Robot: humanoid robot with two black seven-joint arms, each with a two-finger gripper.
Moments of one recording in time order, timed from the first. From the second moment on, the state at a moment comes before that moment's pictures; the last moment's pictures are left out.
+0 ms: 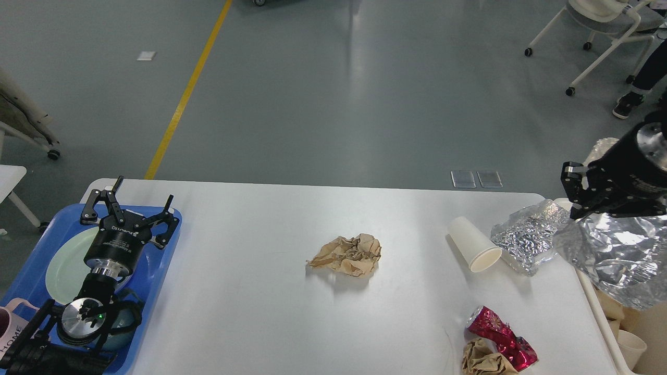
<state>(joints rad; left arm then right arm) -0.29 0.15 -1.53 -0.75 0.17 -0.58 -0.03 2.27 -0.30 -1.71 1.48 0.17 0.65 0.05</state>
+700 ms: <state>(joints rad) -0.29 0.15 -1.53 -0.75 0.17 -0.58 -0.03 1.22 -0.71 -1.23 0.68 0.07 0.21 0.03</state>
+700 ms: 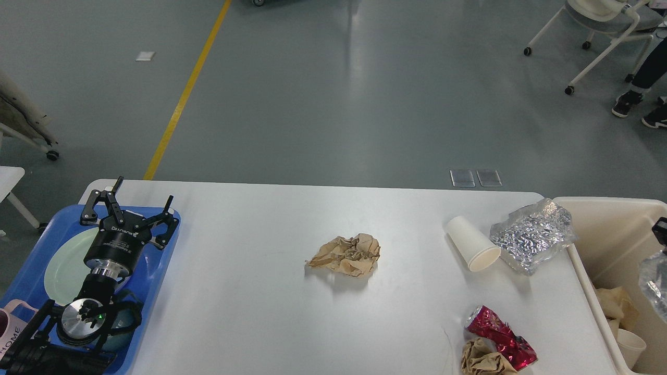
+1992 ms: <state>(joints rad) -0.29 0.15 -1.53 -0.75 0.17 -0.58 -0.03 0.53 -0.31 -0.82 0.00 0.07 -0.02 0.03</state>
